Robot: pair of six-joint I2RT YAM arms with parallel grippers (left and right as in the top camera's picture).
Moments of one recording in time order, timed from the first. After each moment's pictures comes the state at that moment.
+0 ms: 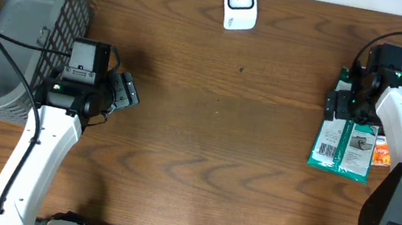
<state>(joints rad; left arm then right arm) -0.06 1.31 0.99 -0.78 0.02 -0.52 -0.10 1.86 1.41 -0.92 0.11 -0.10</state>
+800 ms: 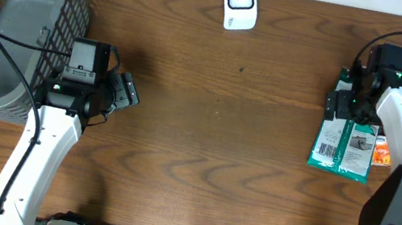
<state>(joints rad) -0.06 1.31 0.99 -0.78 0.02 -0.52 -0.10 1.82 1.41 -0.92 0.11 -0.10</state>
